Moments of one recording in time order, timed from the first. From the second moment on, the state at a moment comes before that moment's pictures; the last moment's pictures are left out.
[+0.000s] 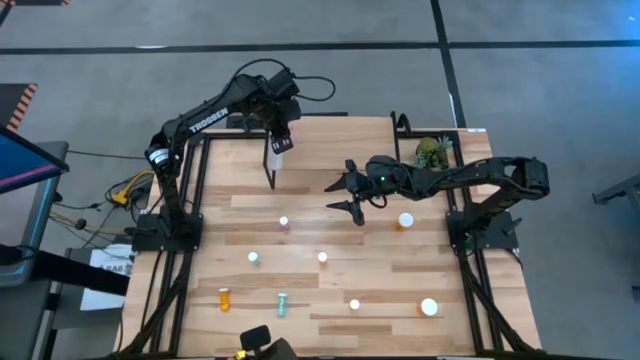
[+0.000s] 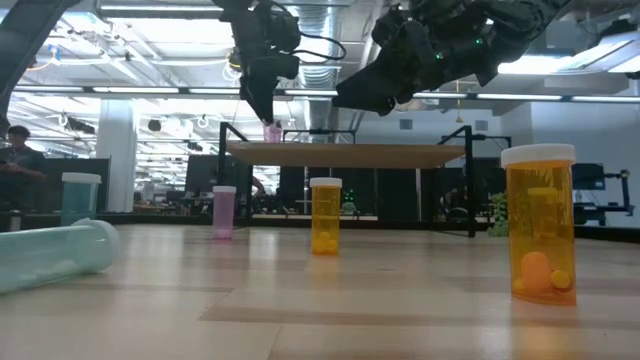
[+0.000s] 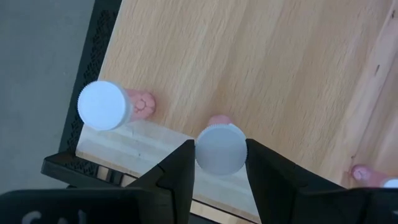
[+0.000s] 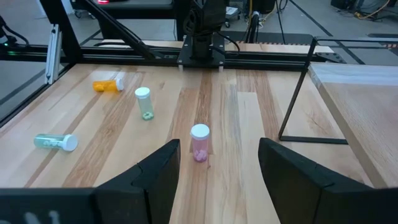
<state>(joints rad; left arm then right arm) 0.65 1.87 1.93 -1.30 0.03 0.32 -0.20 1.49 0.79 0.40 -0.26 -0.09</state>
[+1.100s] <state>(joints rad) 0.65 1.86 1.93 -1.29 -0.02 0.32 -0.20 1.49 0.79 0.40 -0.26 -0.09</state>
